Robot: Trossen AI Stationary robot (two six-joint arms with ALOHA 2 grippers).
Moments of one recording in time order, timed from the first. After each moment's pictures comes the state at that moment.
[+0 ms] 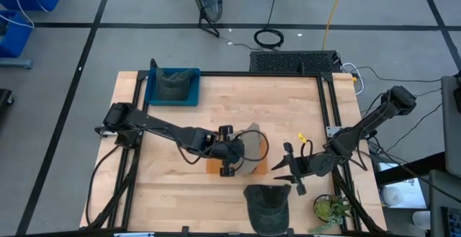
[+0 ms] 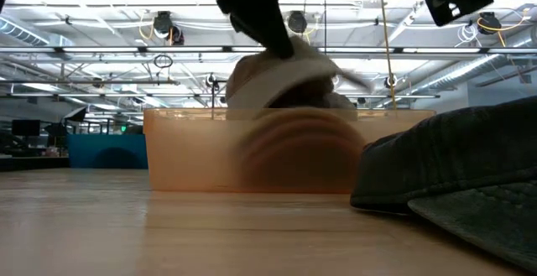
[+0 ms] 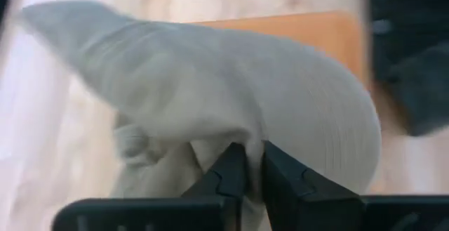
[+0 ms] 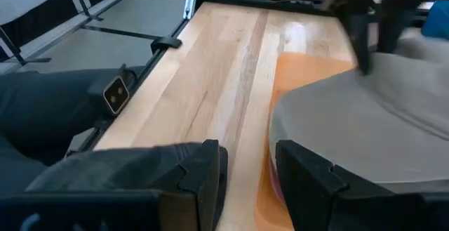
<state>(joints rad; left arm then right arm) -0.24 1.86 1.53 -0.63 -0.31 -0.12 0.65 1.10 0.57 0.08 0.37 0.20</state>
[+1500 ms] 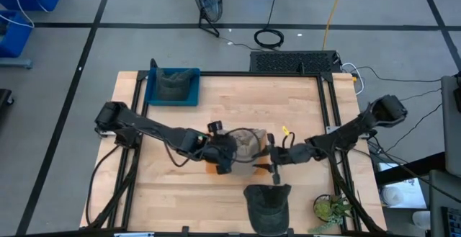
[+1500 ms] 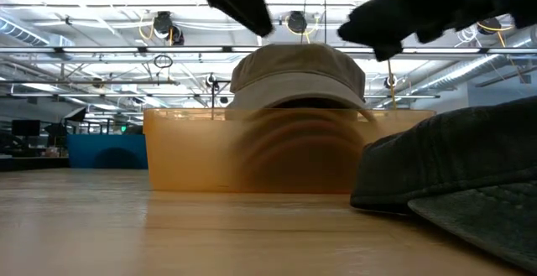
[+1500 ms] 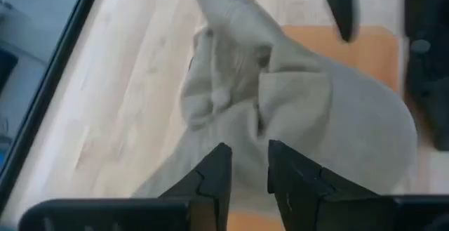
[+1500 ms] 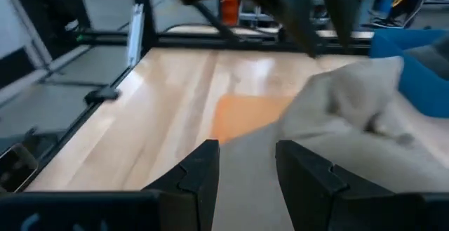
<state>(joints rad) -0.30 1.78 1.53 -0.74 -0.50 -0.28 0.40 1.40 0.52 0.63 0.29 0.11</state>
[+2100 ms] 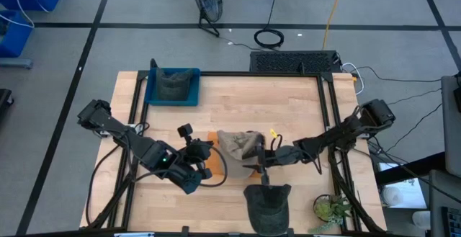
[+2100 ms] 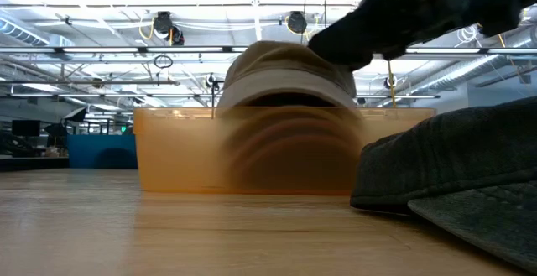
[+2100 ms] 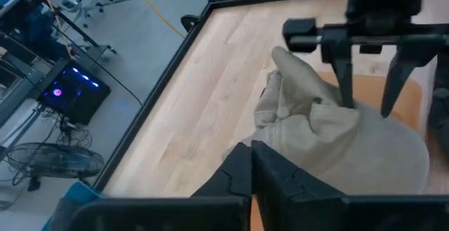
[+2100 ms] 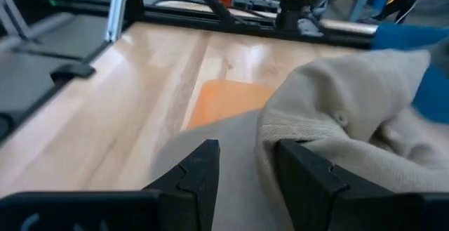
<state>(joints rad) -0.54 1.62 1.53 -0.96 -0.93 -0.53 0.37 1.57 0.63 0.62 0.28 0.04</state>
